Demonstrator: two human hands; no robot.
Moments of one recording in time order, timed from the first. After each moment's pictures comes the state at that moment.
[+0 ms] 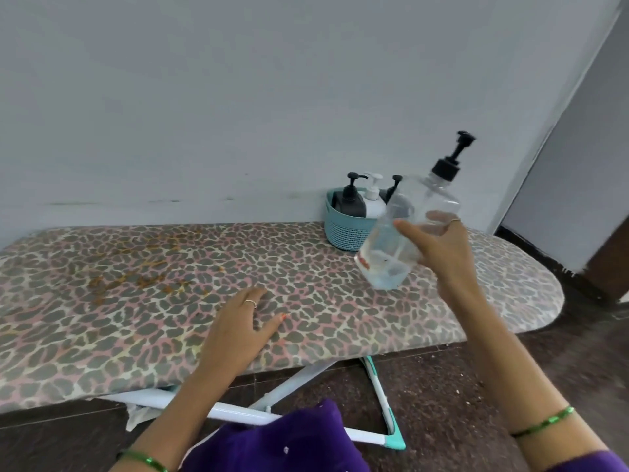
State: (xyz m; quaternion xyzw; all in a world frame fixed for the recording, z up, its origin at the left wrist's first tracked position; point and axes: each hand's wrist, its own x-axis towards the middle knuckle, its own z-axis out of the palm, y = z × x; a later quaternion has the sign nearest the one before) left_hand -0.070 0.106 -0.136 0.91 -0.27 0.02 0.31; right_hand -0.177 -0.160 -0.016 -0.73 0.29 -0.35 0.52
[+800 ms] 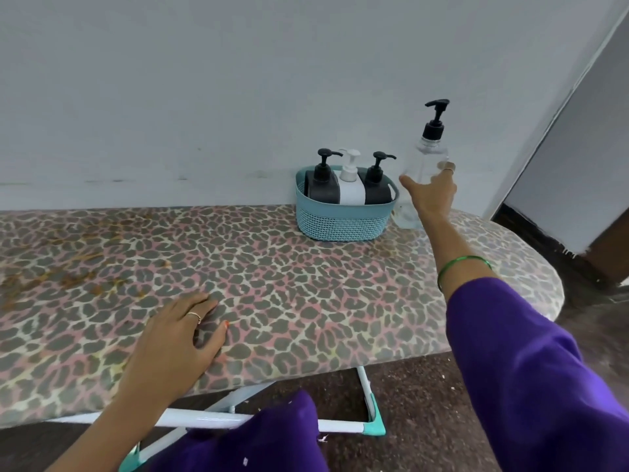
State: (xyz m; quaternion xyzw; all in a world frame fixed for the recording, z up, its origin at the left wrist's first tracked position) left_hand -0.061 0.126 -0.151 0.94 -0.27 0.09 0.20; right_hand -0.047 -0.310 -0.051 -0.74 0.35 -0.39 0.41
